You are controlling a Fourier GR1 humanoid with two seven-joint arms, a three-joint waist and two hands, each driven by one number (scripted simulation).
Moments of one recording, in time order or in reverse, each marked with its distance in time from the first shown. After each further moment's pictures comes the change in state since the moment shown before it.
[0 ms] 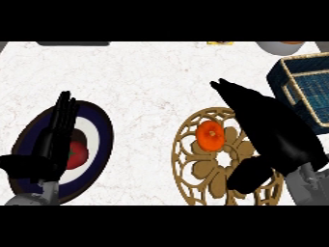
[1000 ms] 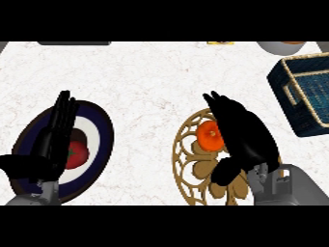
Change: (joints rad) left arm 0.009 -0.050 0.052 -0.017 -0.063 -0.055 0.030; right arm 0.191 0.206 0.012 0.138 0.378 -0.005 -0.169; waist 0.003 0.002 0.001
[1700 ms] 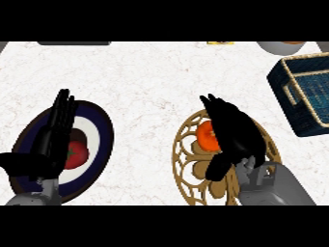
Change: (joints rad) left arm -0.008 -0.045 0.051 0.008 -0.040 -0.046 0.006; right arm 0.040 0.131 -0.068 0.084 0.128 0.072 -0.054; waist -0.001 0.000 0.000
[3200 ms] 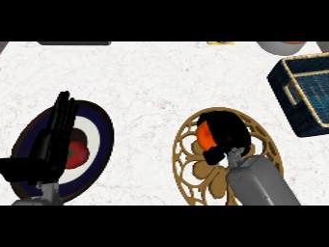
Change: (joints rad) left arm 0.030 -0.079 0.059 -0.038 -0.070 -0.080 0.020; right arm 0.045 0.102 -0.109 0.278 0.220 -0.004 -0.301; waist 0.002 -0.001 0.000
